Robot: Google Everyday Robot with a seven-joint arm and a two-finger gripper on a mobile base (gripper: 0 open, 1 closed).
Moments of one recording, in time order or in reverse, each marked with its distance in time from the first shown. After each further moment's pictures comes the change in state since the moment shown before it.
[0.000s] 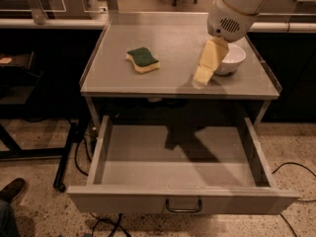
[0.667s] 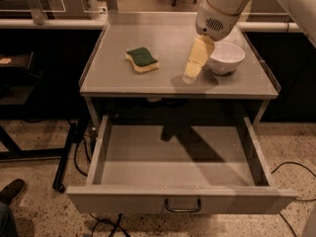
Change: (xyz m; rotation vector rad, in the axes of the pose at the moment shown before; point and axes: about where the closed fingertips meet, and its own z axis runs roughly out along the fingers) arm -0.026 -0.028 0.036 -0.039 0.000 0.009
